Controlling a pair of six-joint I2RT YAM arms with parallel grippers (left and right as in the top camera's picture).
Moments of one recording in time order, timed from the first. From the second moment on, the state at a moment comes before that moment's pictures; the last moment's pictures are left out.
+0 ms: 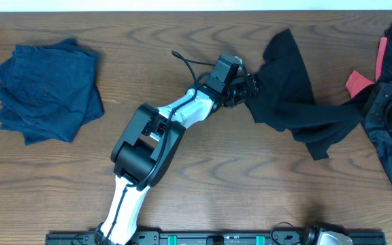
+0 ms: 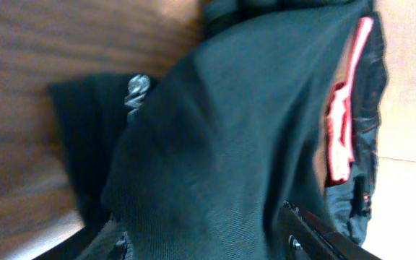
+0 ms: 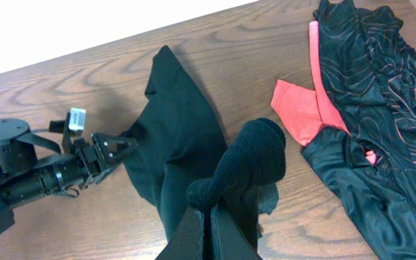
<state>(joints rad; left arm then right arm) -0.60 2.24 1.47 0.04 0.43 -0.96 -0.20 1.16 1.65 -1.23 -0.10 0.13</state>
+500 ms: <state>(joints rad) -0.60 2.24 1.47 0.05 0.41 -0.96 -0.20 1.16 1.65 -1.23 -0.10 0.13</state>
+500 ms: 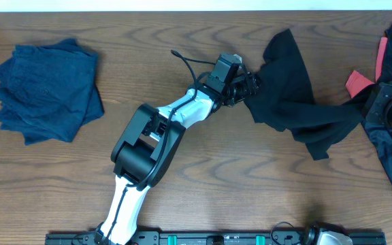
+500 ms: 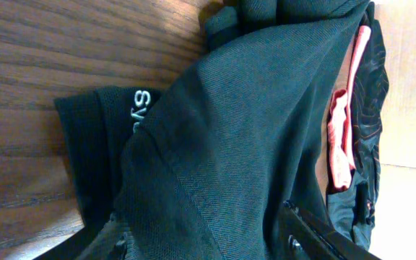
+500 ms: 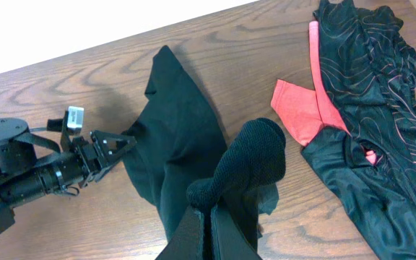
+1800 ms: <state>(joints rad) -0.42 2.05 1.46 -0.35 0.53 -0.50 -0.20 1.21 1.65 -1.23 -0.02 0.12</state>
